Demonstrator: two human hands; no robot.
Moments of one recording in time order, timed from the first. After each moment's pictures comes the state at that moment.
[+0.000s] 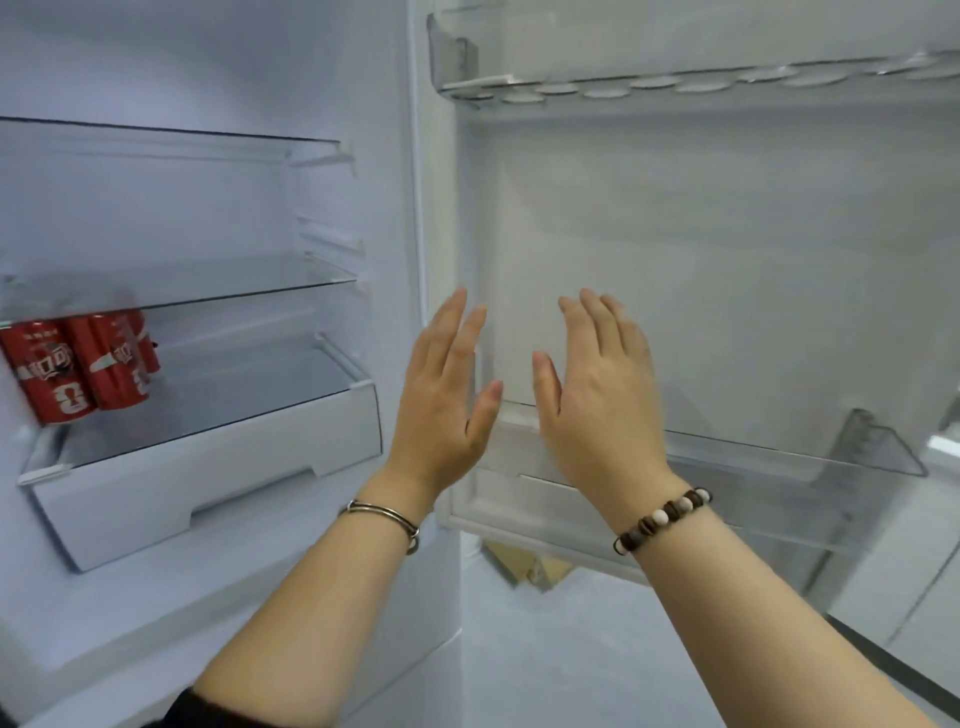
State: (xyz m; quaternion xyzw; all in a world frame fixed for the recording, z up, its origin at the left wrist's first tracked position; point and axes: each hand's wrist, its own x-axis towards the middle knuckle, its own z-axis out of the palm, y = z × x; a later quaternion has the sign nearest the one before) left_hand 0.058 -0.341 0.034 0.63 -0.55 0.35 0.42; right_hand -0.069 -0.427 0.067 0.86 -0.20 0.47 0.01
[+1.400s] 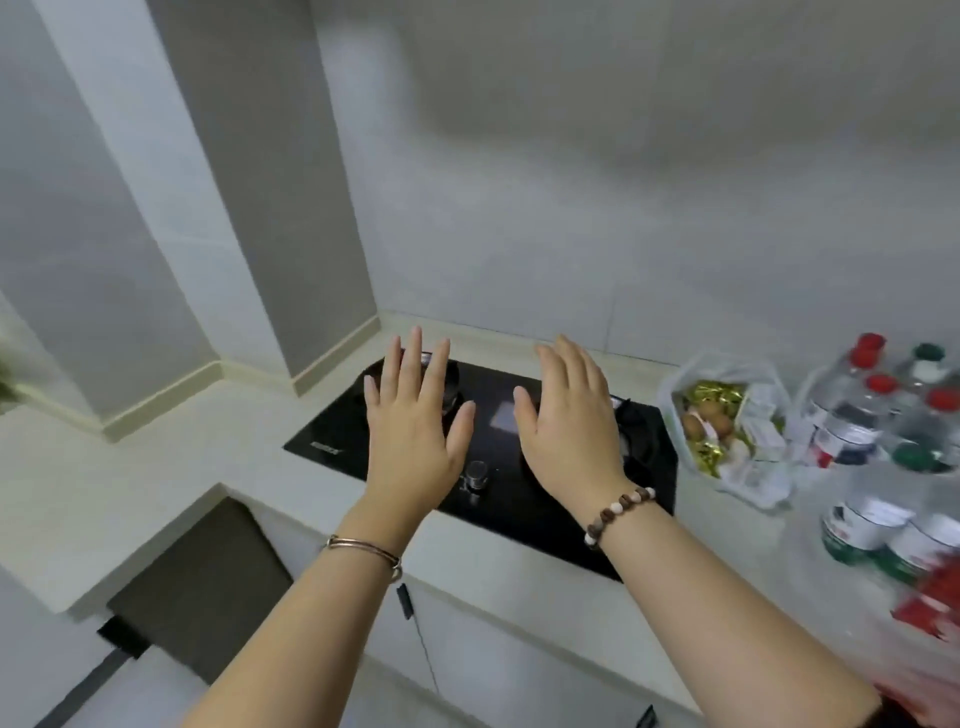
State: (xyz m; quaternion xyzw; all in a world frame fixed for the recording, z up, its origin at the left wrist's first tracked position) left_hand -0.877 -0.608 -0.053 0.08 -0.93 -0.14 0.32; right_hand -0.937 -0.460 -0.040 0.26 -0.90 0.27 0.21
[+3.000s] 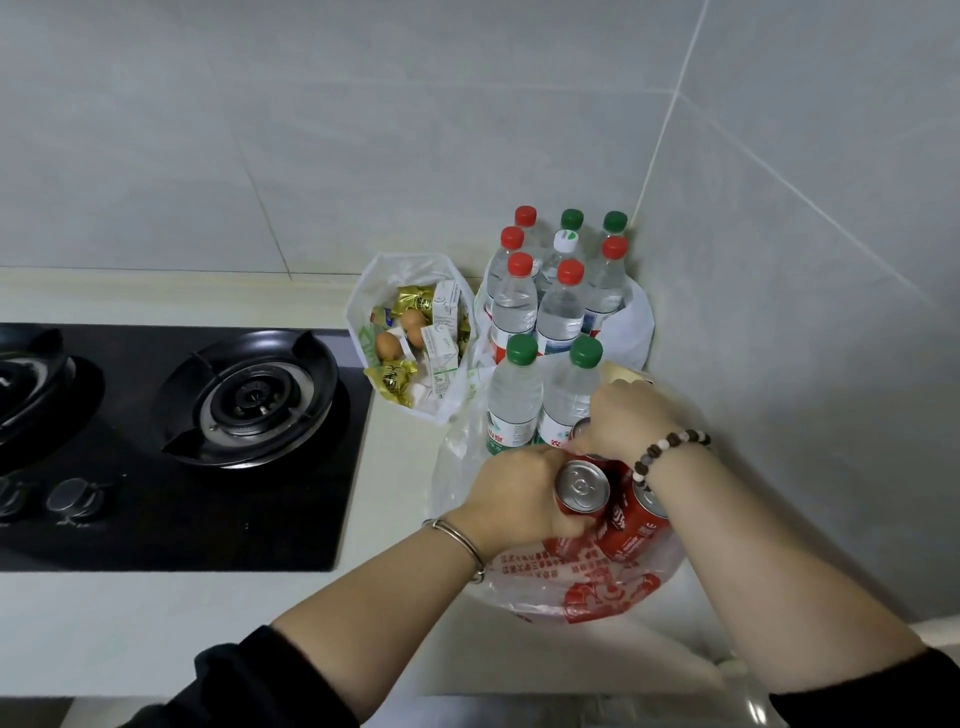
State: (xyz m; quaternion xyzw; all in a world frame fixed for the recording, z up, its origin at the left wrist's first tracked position) left_hand -1.042 -0.176 -0.203 -0.26 -0.93 -0.27 -0.04; right_hand -1.082 -0.034 -0.147 0.01 -1.00 -0.03 -0.09
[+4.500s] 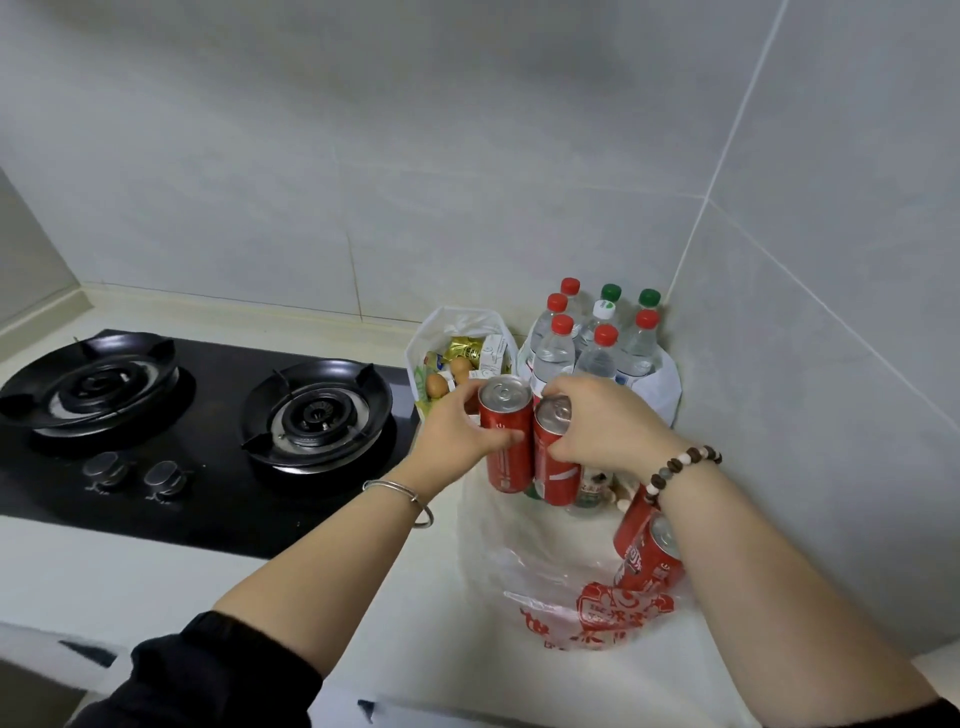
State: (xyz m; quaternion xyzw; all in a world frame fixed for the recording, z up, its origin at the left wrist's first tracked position) left_hand -1.052 -0.262 -0.141 -0.03 -0.81 -0.59 0.06; right_hand -1.058 -0.083 -0.079 0.18 -0.97 0.16 -0.02
